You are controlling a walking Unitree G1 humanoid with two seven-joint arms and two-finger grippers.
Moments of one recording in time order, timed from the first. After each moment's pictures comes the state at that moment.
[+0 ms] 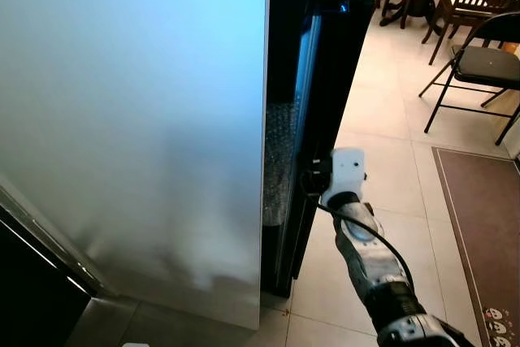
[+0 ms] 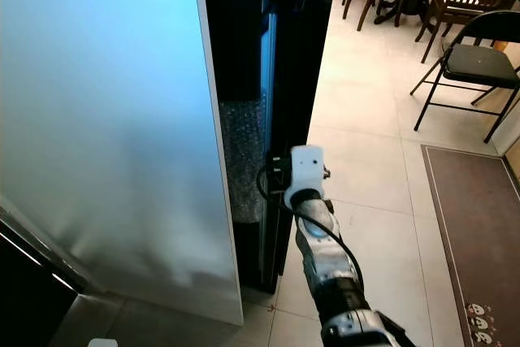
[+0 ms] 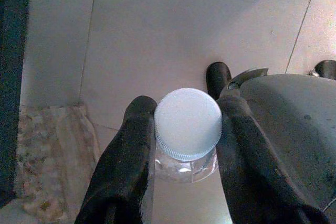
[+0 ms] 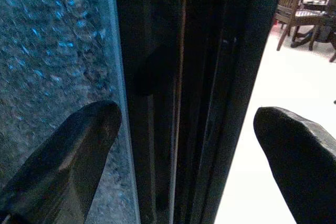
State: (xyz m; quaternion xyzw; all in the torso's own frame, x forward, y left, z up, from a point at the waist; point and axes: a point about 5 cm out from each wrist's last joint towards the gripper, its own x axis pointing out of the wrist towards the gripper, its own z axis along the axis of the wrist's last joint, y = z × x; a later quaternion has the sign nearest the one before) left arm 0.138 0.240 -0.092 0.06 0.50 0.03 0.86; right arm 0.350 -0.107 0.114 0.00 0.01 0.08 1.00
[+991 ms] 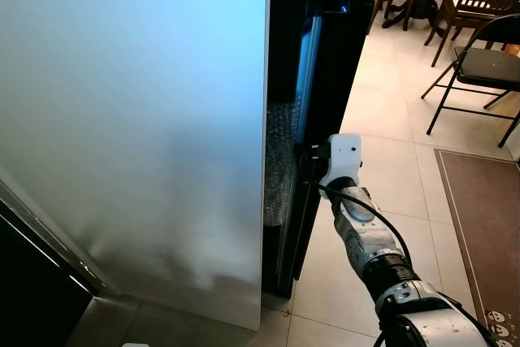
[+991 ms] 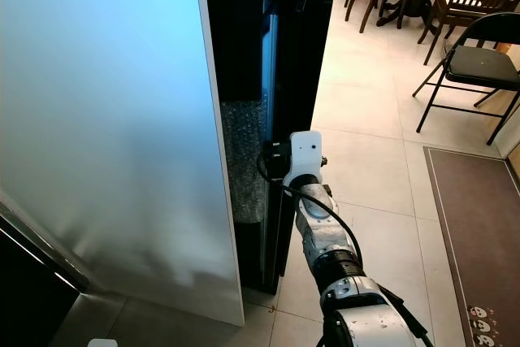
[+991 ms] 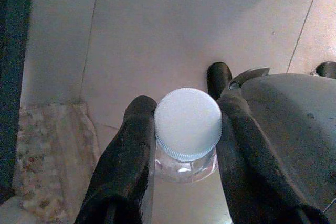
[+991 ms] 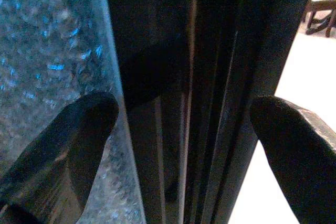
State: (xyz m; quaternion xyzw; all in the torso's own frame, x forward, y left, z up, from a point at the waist) left arm 0.138 0.240 -0.092 0.06 0.50 0.04 0.86; right arm 0.370 -0.106 0.119 0.02 0.03 0.10 0.99
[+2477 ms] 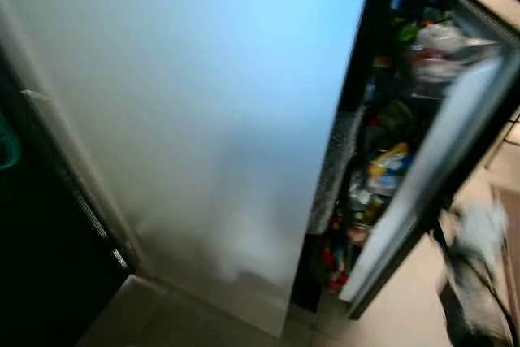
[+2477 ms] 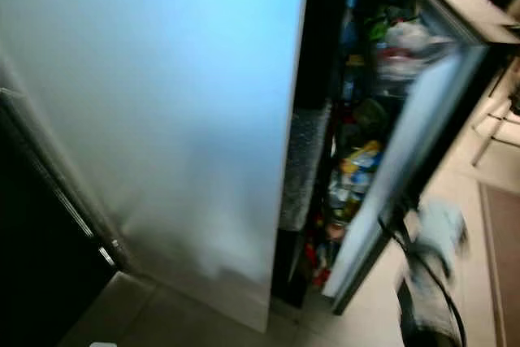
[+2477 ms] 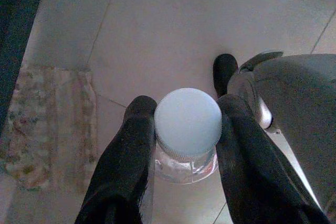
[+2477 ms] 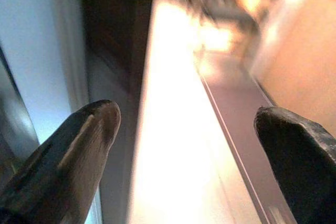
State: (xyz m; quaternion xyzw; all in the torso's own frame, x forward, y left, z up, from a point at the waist) left arm 0.132 0.239 -0.094 0.05 0.51 0.03 0.86; right arm 0.267 -0.295 0.036 -0.03 0.13 -0.30 0.94
